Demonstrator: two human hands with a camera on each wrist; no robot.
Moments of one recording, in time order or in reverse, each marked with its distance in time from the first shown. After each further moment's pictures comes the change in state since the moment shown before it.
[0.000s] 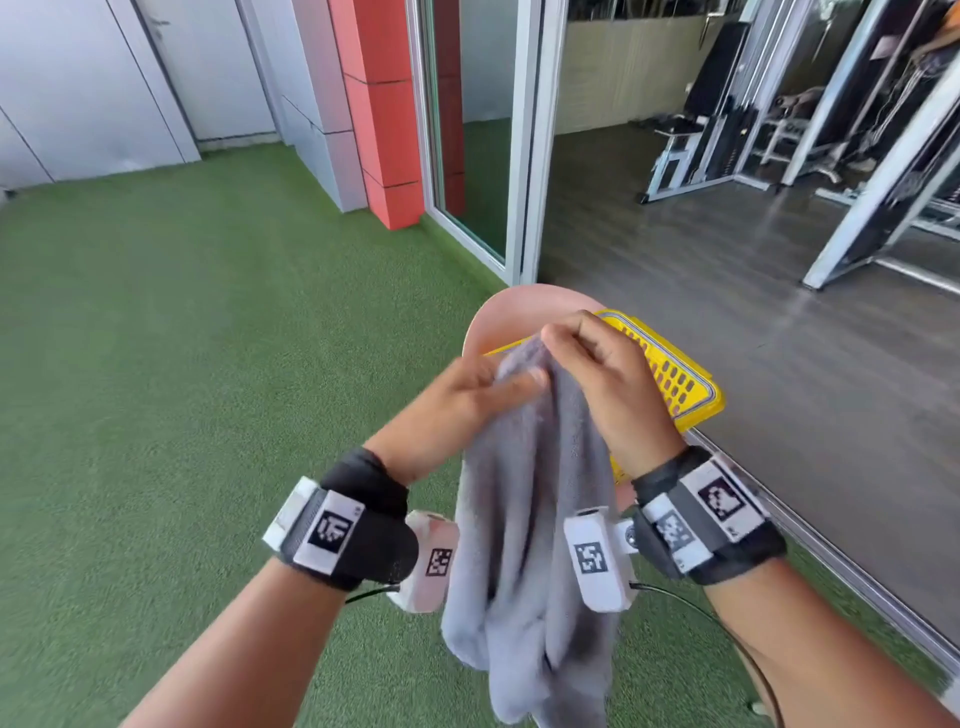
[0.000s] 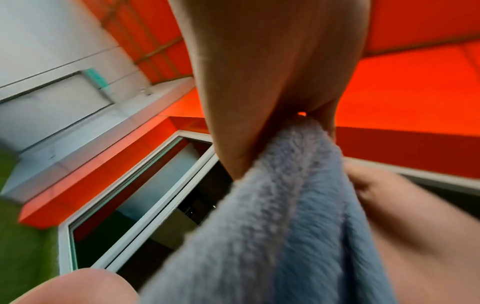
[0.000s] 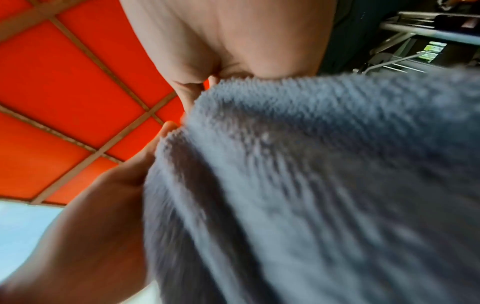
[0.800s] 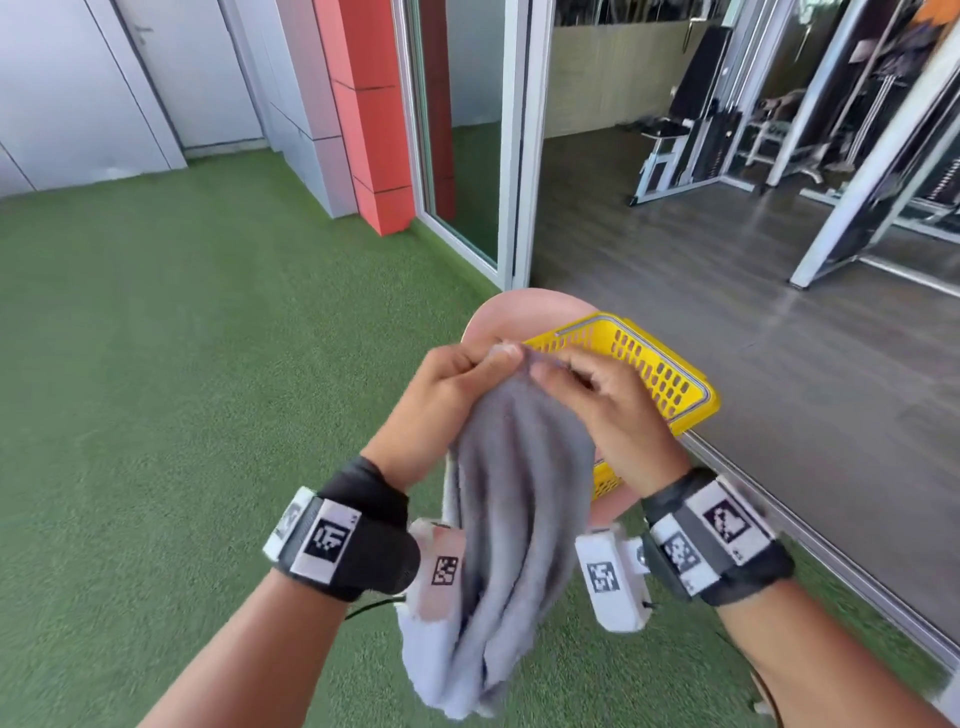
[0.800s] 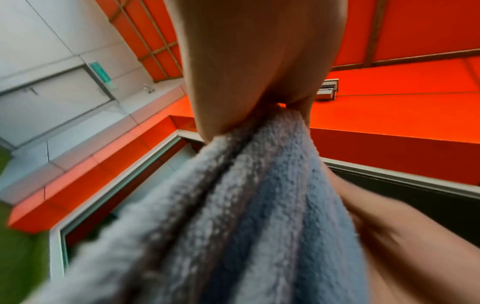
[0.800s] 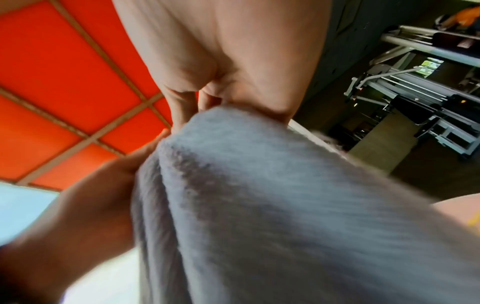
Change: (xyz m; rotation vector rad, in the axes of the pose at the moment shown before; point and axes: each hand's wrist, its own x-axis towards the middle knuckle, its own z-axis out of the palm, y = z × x) left_hand 0.004 0.006 -0.005 -0.053 0.203 0.112; right_hand -0.009 0.010 -0.005 -0.105 -0.093 0.025
